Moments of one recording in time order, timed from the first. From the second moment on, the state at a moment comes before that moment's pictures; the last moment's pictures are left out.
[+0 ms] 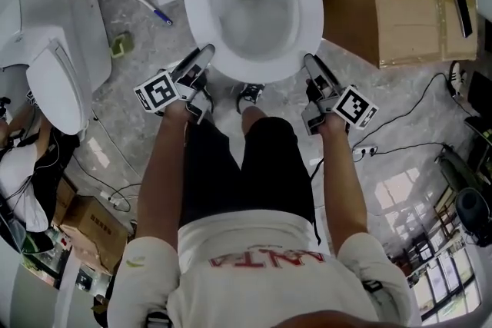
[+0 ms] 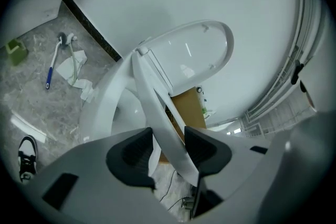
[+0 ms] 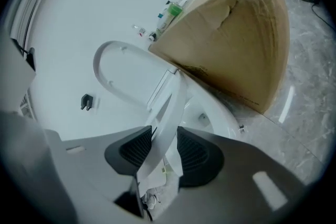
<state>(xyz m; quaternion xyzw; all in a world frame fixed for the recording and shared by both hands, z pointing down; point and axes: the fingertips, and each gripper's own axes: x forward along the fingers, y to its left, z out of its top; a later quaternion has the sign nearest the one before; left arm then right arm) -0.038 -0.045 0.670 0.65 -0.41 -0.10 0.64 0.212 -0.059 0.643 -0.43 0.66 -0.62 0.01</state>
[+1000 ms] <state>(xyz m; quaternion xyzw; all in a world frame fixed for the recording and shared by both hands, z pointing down) -0.048 -0.095 0.581 0.60 -0.39 -0.18 0.68 0.187 -0.115 0.542 -0.41 0.66 -0.62 0.08</state>
